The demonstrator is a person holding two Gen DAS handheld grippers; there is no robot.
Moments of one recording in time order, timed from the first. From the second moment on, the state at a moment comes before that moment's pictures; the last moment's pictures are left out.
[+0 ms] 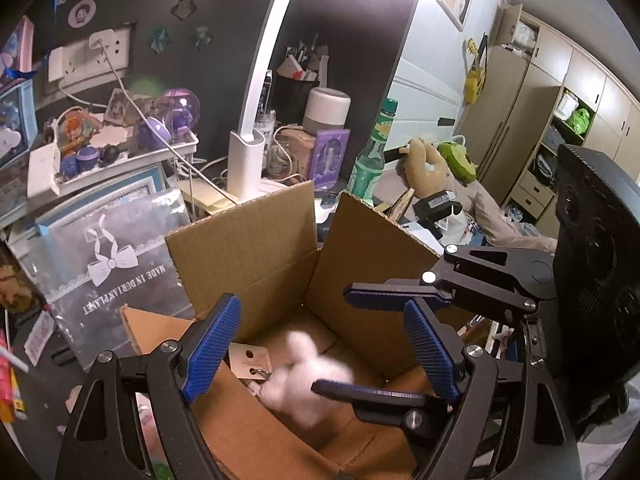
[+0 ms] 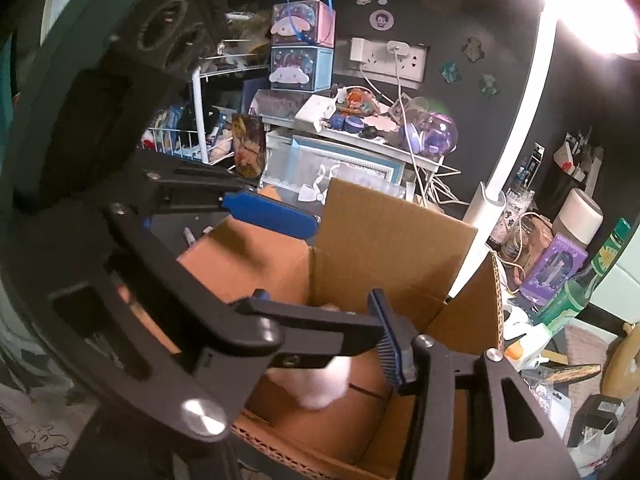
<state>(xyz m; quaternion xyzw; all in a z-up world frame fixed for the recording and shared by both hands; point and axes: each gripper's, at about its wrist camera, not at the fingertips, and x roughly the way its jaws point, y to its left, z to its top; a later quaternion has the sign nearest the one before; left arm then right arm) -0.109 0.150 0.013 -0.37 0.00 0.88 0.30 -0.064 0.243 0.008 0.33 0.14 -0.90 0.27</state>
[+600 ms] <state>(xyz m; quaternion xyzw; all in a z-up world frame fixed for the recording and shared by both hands) -0.042 0.033 0.052 -0.27 -0.04 0.93 0.24 0.001 0.188 0.042 0.23 0.12 -0.89 0.38</state>
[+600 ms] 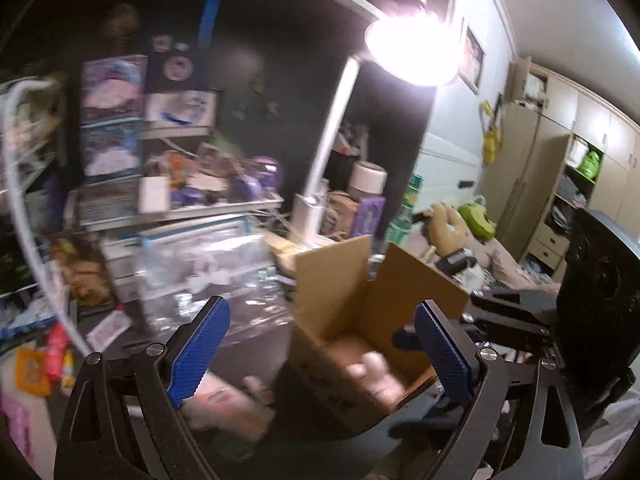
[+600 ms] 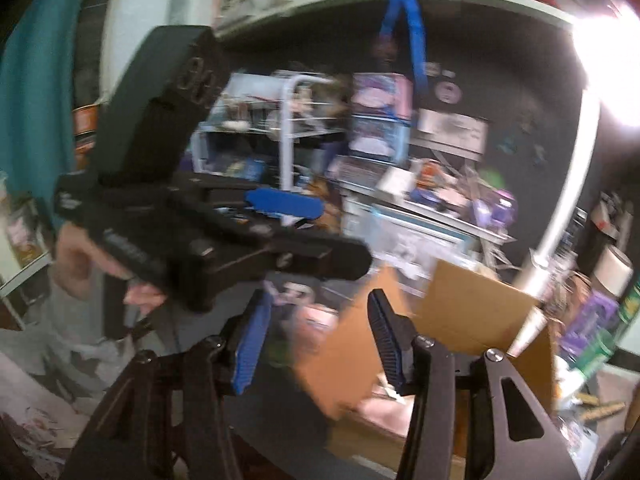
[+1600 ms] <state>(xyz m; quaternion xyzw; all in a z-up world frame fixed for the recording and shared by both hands) -0.025 -0.114 -0.077 -0.32 -0.13 0.92 0.17 -0.065 0.106 -0.111 0.42 0.03 -0.87 0.26</state>
